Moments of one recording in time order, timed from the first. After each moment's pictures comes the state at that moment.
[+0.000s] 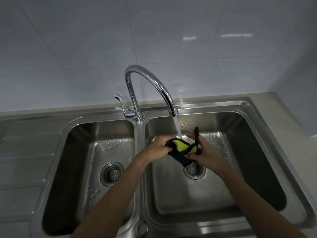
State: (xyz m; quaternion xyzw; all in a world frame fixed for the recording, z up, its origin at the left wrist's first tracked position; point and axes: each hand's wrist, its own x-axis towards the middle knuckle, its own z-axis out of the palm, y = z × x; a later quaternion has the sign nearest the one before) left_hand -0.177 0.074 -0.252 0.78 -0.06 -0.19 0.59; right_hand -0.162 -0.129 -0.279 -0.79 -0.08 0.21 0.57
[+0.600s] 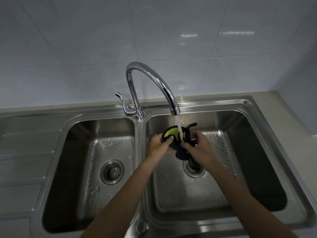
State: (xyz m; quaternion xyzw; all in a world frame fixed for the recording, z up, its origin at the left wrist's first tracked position) left_hand -0.180 0.053 -0.274 0.64 0.26 -0.11 0.72; right_hand -0.164 -0.094 -0.266 -0.83 0.00 0.09 0.54
